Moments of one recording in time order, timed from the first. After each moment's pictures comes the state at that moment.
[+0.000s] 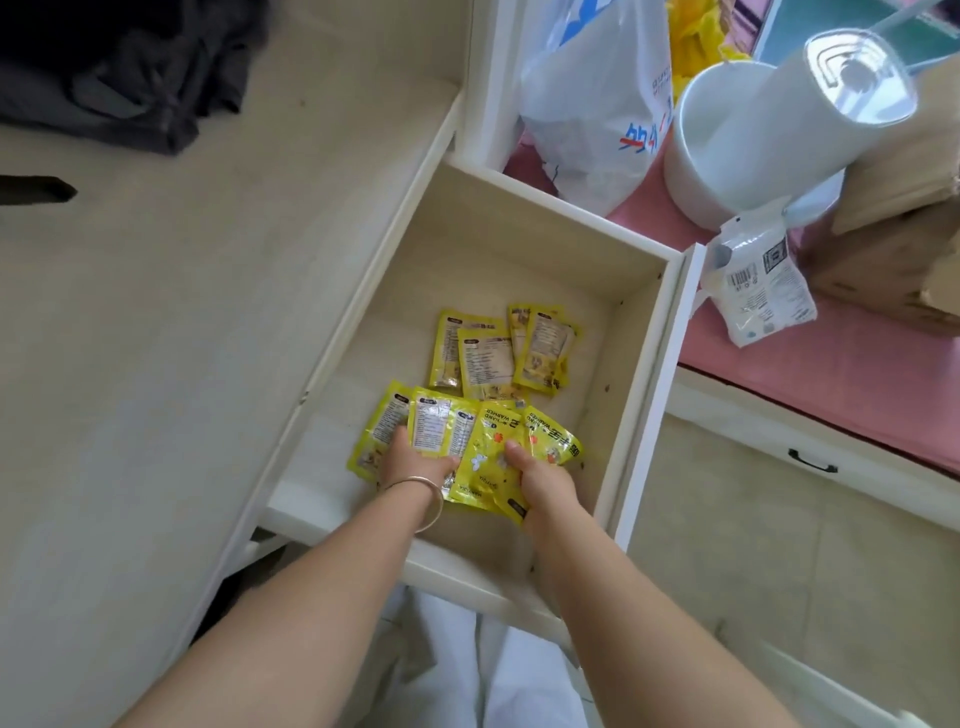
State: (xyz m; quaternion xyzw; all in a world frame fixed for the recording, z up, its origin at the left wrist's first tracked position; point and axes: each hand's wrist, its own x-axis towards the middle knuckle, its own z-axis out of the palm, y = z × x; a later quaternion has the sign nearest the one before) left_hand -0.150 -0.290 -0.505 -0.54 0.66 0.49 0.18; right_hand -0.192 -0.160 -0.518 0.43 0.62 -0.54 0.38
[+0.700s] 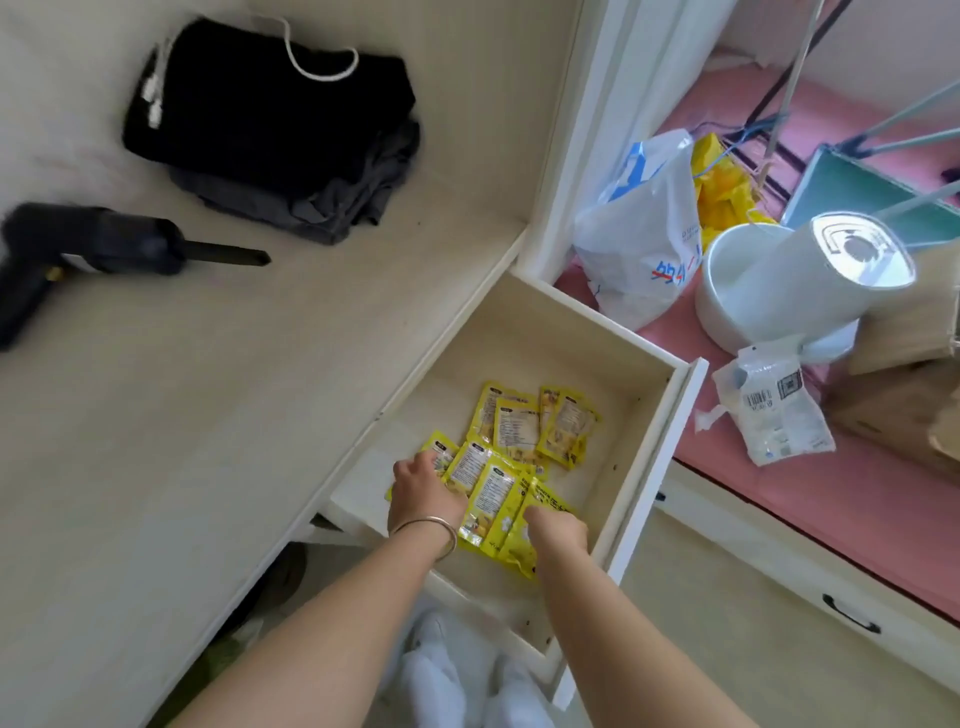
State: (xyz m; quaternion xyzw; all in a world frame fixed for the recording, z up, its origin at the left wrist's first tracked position) left_hand -0.131 -0.285 -0.422 -0.50 0.77 0.38 0.14; right_hand -0.198 -0.161 -0.458 0.31 0.79 -0.33 0.41
